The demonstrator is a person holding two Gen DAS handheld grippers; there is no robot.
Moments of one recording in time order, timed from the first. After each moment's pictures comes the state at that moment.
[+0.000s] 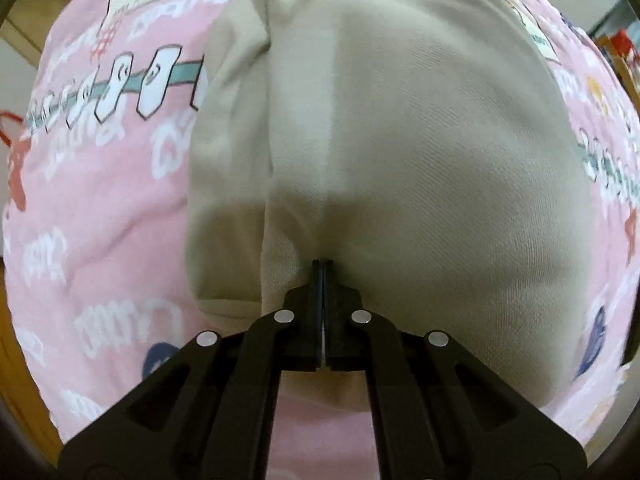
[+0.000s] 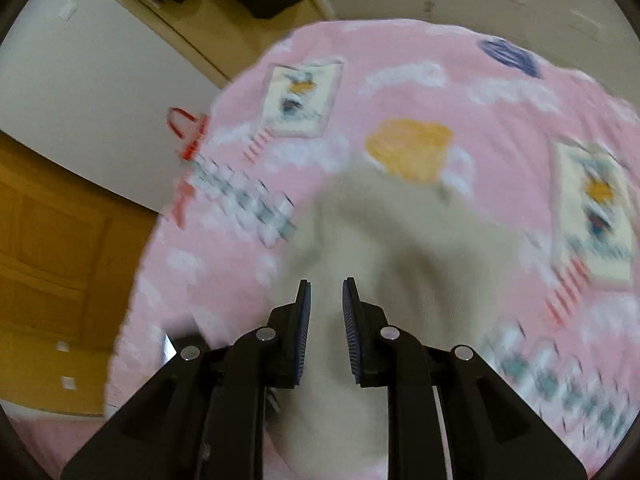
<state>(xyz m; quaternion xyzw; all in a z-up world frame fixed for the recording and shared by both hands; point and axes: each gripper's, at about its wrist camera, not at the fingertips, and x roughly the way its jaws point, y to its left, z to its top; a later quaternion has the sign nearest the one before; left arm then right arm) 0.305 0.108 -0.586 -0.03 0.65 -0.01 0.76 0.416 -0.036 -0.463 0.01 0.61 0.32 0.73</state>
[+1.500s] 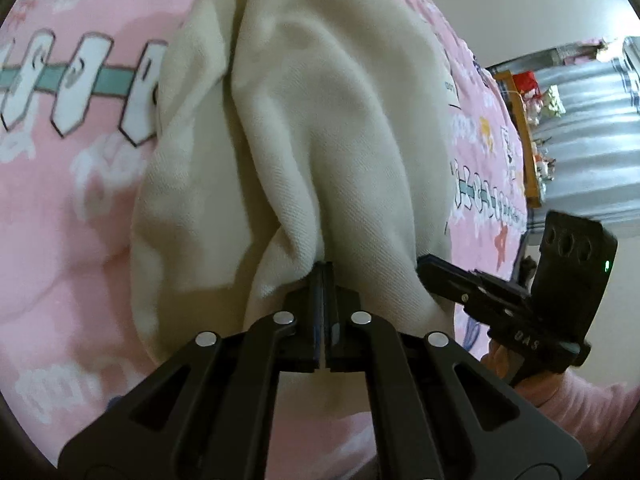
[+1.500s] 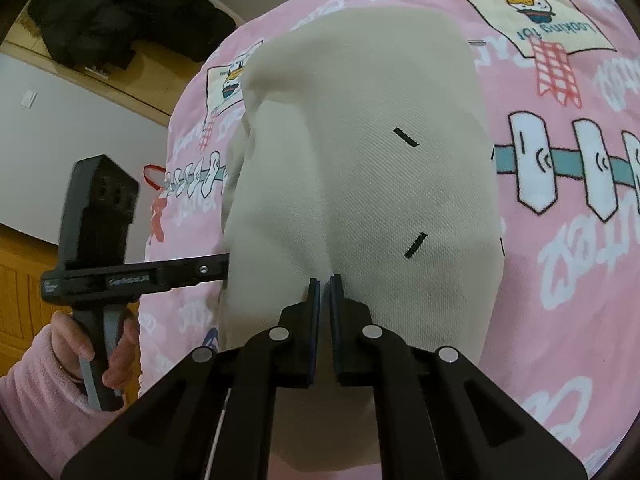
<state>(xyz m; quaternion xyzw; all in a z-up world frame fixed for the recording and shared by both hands) 0.346 0.182 -0.584 -0.20 0.63 -0.21 0.72 0.339 -0.078 -0.551 0.18 0.59 0.25 0.75</state>
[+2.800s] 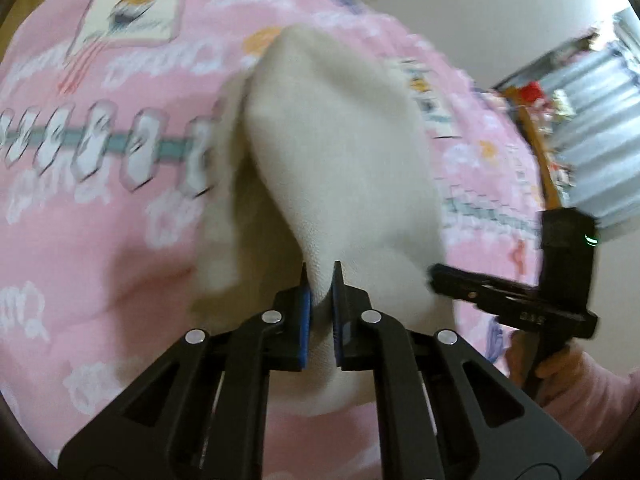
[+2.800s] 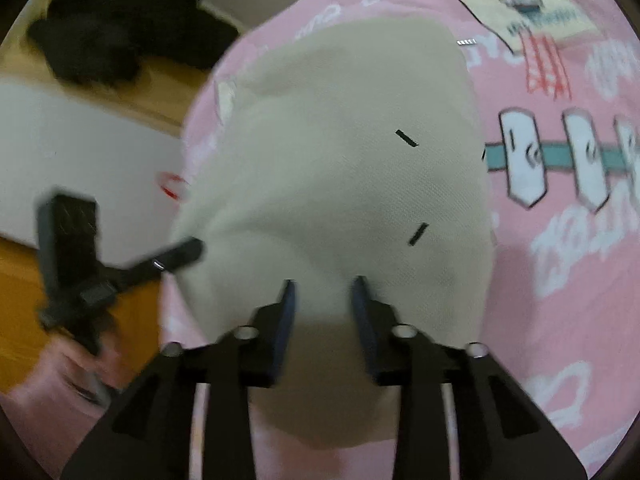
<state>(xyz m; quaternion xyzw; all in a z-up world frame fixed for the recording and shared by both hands) 0.336 0.194 -0.530 -0.16 0.59 -0.16 0.78 0.341 -0.086 -0.538 0.18 0.60 0.26 0.74</state>
